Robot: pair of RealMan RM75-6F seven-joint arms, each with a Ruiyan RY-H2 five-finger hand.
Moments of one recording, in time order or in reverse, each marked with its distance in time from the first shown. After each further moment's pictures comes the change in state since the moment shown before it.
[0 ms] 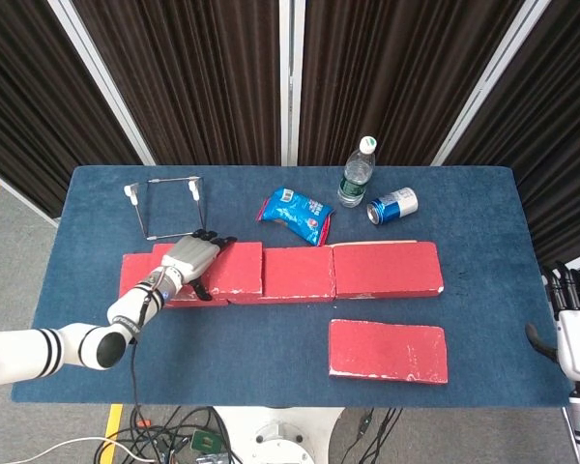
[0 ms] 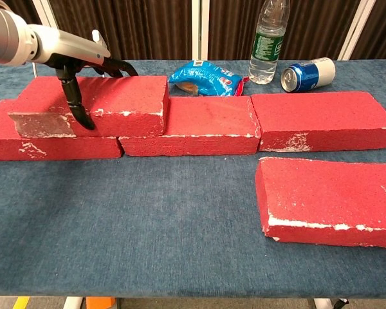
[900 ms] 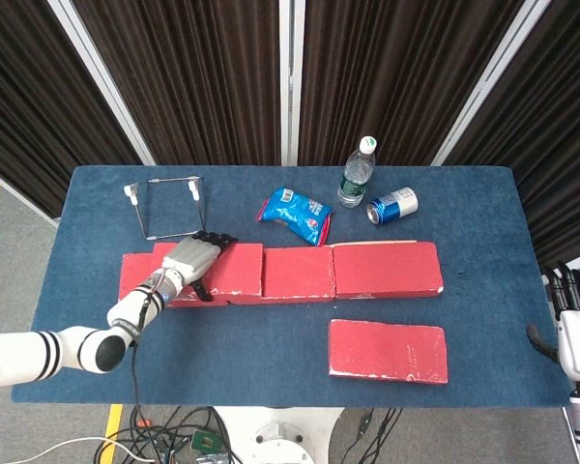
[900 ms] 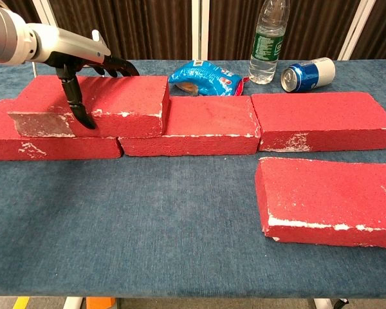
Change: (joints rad) left arm 0.005 0.009 -0.006 -0.031 0.002 0.030 -0.021; right arm -0.002 -0.006 0.002 0.009 0.005 0.004 0.007
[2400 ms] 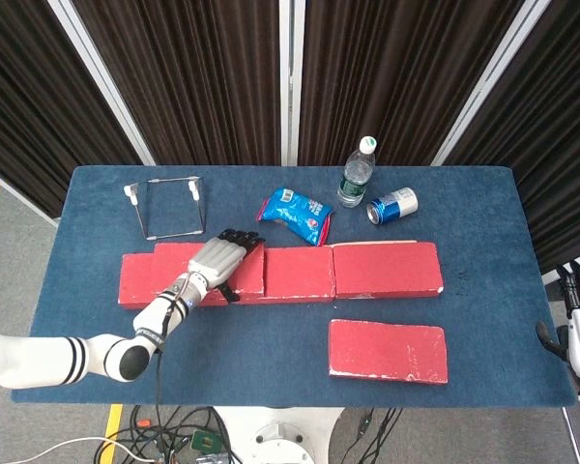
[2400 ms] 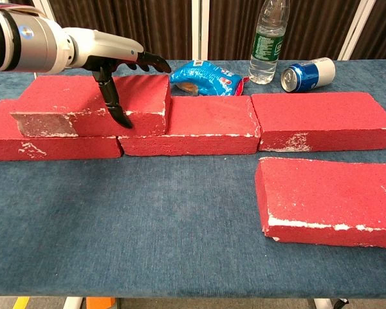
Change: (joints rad) left arm 0.026 -0.127 -0.078 0.022 0.052 0.115 0.042; right arm -0.004 0.004 0.014 0.016 0.038 -0.011 0.030
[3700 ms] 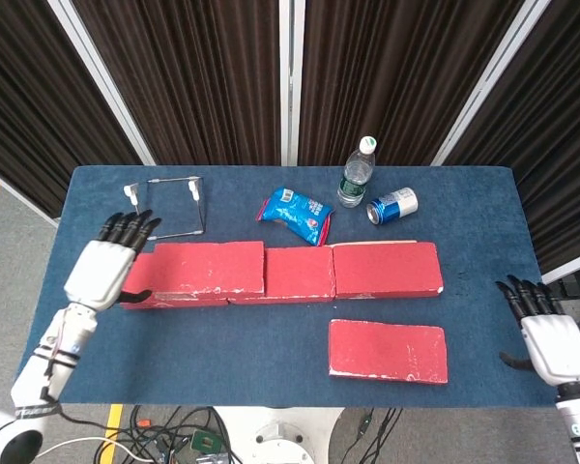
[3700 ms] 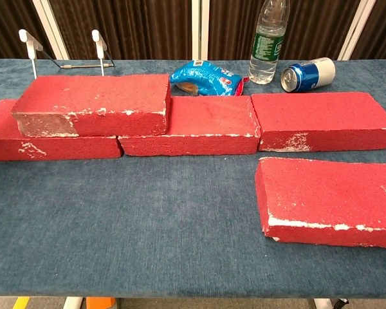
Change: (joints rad) left arm 0.533 0.351 0.146 -0.327 0.541 0.619 -0.052; right arm 0.092 0.214 -0.103 -0.255 -0.127 -0.259 -0.048
